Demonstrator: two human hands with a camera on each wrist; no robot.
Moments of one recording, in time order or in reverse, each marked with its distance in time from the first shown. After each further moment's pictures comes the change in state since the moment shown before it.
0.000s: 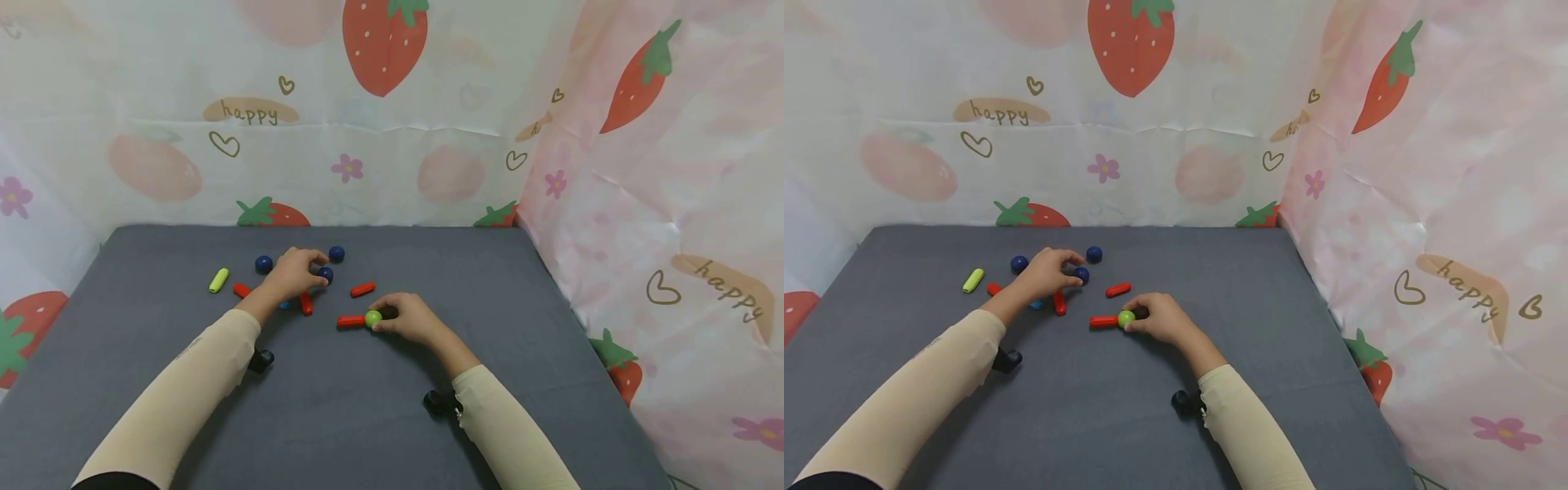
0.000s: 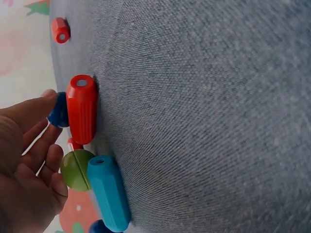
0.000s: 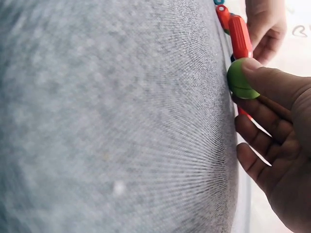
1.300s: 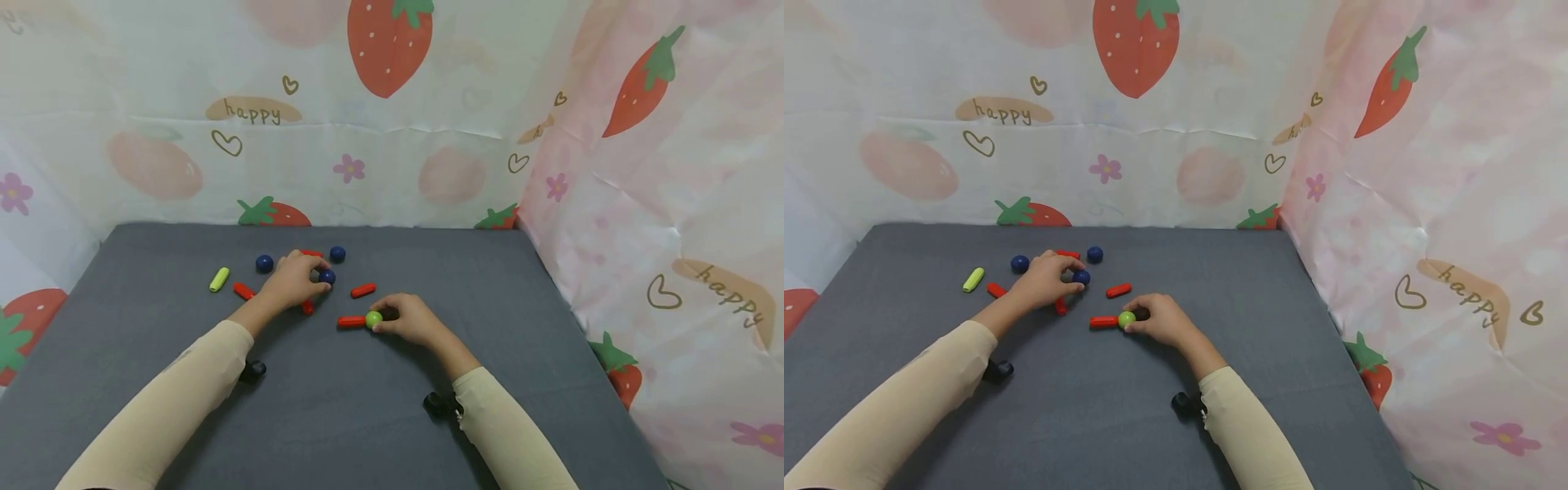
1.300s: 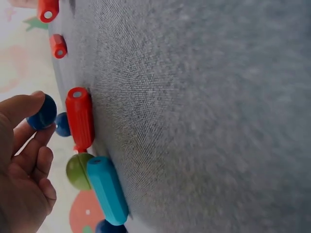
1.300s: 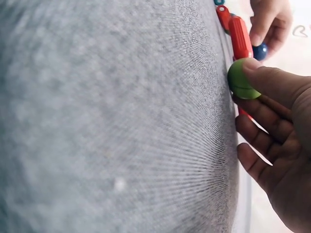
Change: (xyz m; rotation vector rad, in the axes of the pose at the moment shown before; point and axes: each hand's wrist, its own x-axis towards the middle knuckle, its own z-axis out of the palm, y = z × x) left_hand -0.017 0.006 0.004 0.068 0.071 0.075; right_hand 0.002 0.003 0.002 -0.021 -0.002 -0.013
